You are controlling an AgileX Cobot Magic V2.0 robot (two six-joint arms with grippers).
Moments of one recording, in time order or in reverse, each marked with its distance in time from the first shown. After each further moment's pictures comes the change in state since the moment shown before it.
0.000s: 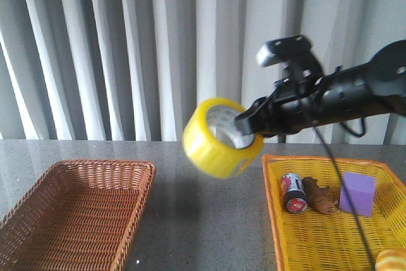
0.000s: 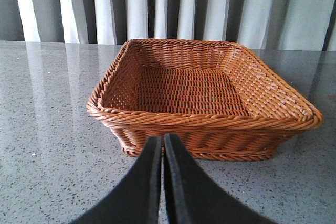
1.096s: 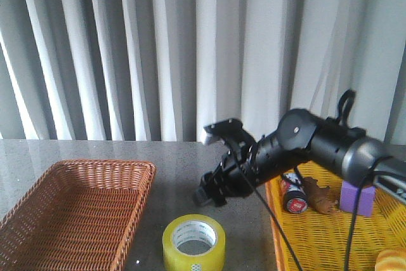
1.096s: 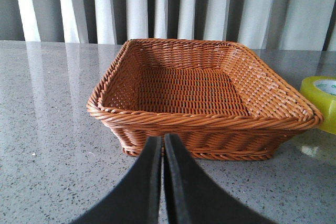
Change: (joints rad) left arm 0.000 0.000 0.000 0.000 0.000 0.000; right arm 0.090 0.234 -0.056 -0.075 0.076 0.071
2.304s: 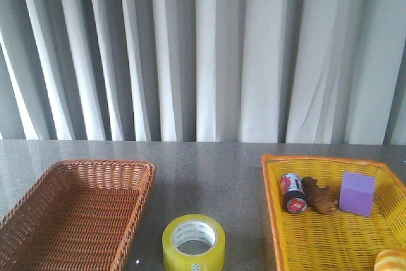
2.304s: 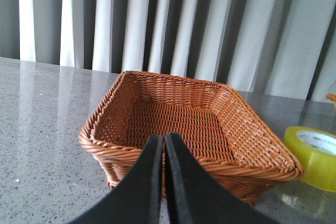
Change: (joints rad) left arm 0.000 0.000 0.000 -0.086 -0.120 -0.031; right arm 0.000 -1.704 1.305 -0.591 -0.283 0.478
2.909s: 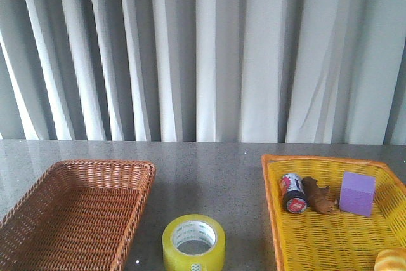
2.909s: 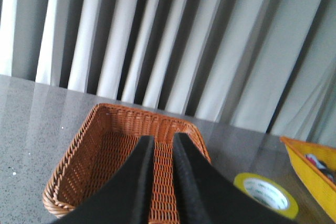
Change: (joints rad) left arm 0.000 0.172 -0.421 -0.065 0.290 -0.048; right arm 0.000 -0.008 0.060 -0.188 -0.007 0.270
